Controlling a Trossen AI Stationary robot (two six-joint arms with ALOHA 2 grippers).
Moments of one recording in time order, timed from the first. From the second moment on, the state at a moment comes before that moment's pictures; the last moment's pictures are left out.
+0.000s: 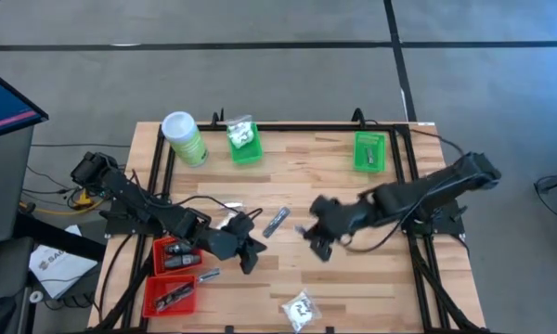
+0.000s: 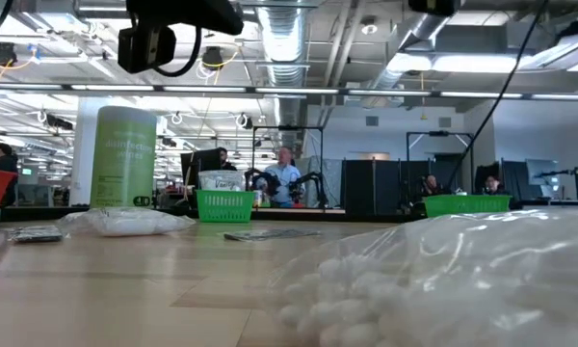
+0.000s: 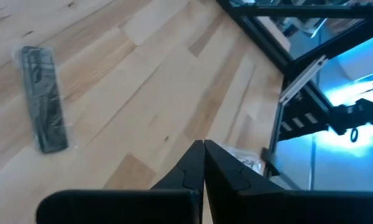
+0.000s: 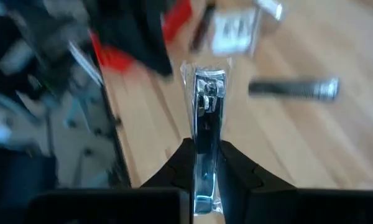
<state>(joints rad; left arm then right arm) -0.48 1.46 0.97 -0.16 -0.40 -1.03 0.36 1.46 1.35 -0.67 0.17 0.87</state>
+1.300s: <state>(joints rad) -0.30 1.46 0.97 0.02 -0.38 -0.88 -0.86 1.65 1.33 -1.13 0.20 0.61</state>
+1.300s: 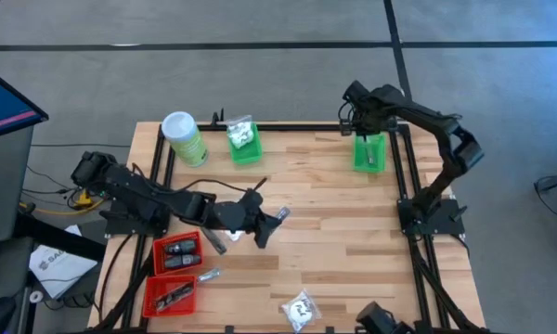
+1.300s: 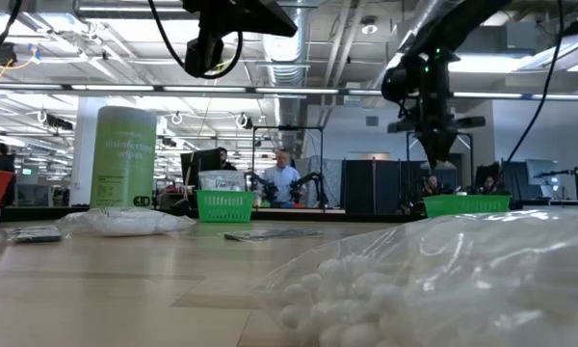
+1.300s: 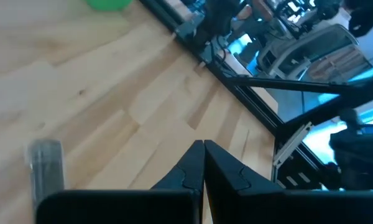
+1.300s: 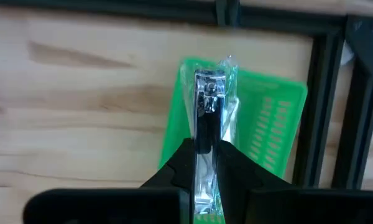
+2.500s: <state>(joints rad) -0.20 1.29 0.97 0.02 -0.34 -0.72 -0.86 1.51 0.79 -0.73 0.08 0.62</state>
